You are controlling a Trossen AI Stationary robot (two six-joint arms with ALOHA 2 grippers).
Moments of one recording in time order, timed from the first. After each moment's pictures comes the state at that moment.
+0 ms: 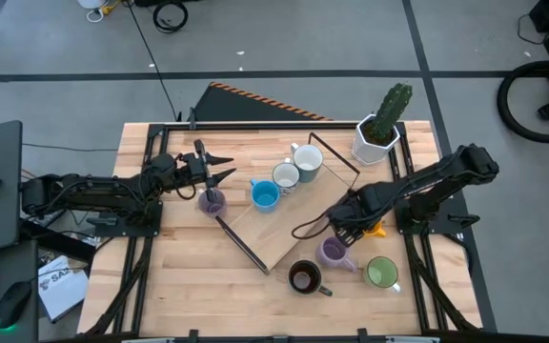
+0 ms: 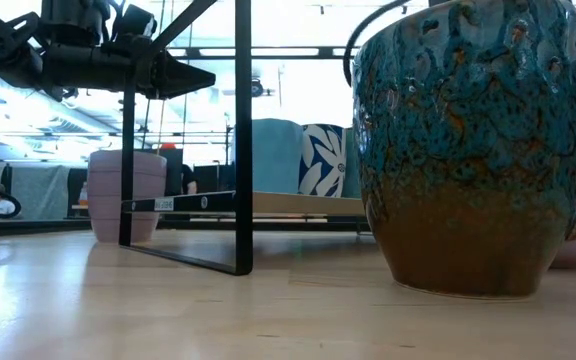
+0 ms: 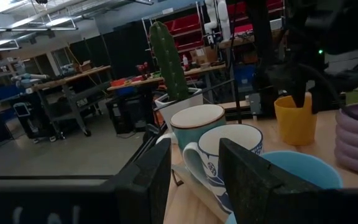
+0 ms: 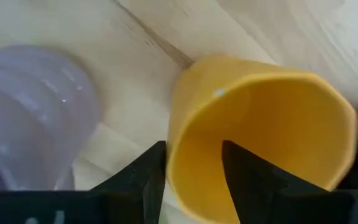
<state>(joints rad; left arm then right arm) 0.32 0.97 0.25 0.80 0.03 0.23 0.25 1.45 0.99 -1.18 -0.04 1.17</state>
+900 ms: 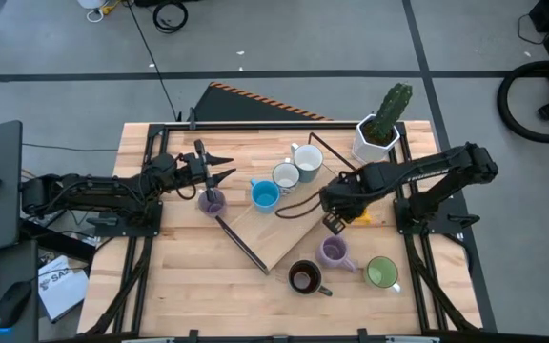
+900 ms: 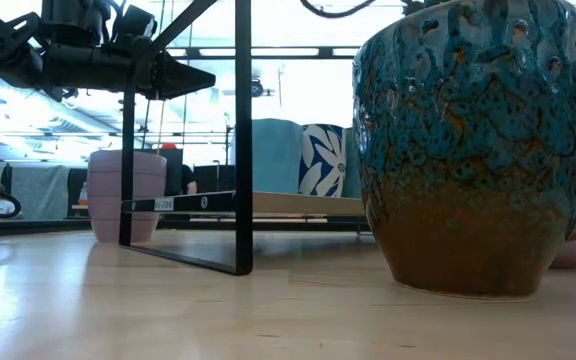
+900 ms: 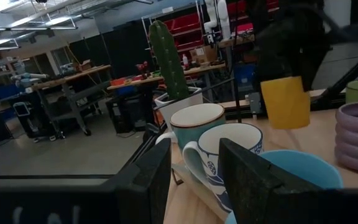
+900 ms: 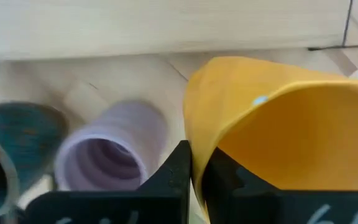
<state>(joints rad) 0.32 0.97 0.25 0.80 0.03 0.23 0.15 1.45 1.27 -1.25 0.00 1.02</state>
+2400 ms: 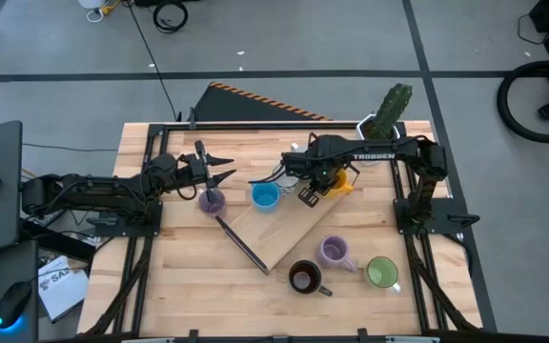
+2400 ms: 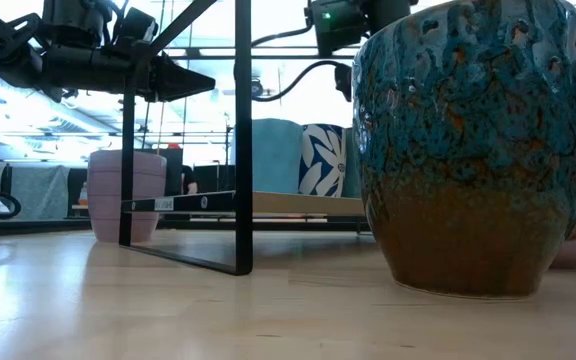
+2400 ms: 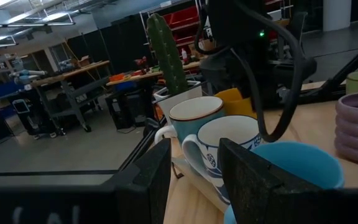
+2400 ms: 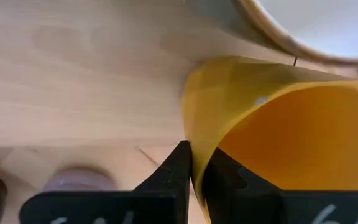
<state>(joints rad) 0.32 0.97 0.25 0.77 0.03 0.25 -0.15 1.83 1.60 -1.42 0.04 0.62</state>
